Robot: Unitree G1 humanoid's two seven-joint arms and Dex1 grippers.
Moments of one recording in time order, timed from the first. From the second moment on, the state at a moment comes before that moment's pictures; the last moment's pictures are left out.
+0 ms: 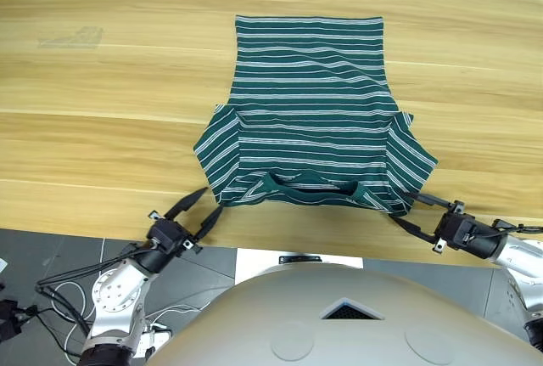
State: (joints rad) left arm 0.72 0.58 -0.01 0.10 -0.40 -0.76 -0.71; right arm 0.57 -0.78 0.04 0.08 0.28 -0.71 0.92
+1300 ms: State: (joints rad) left arm 0.40 0.47 -0.26 -0.17 -0.16 -0.15 -0.68; right arm -0.08 -0.40 0.25 0.16 -0.08 -0.14 0.65
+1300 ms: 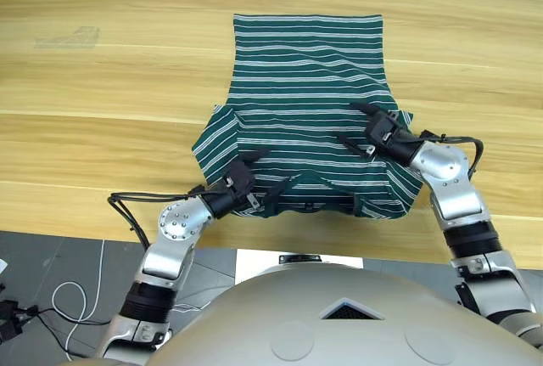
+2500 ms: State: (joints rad) left arm 0.25 0.25 -0.04 -0.14 -0.40 0.16 -0.33; right arm -0.10 -0.27 0.27 0.24 -0.14 -0.04 0.42
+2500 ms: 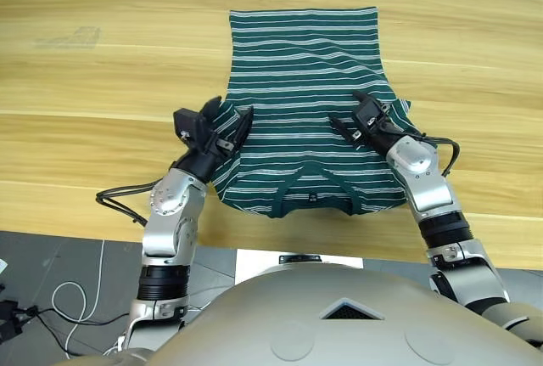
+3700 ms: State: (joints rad) left arm 0.21 0.17 0.30 -0.07 -0.37 0.11 -0.14; right arm 0.01 -0.19 0.23 0.17 -0.10 -0.01 0.32
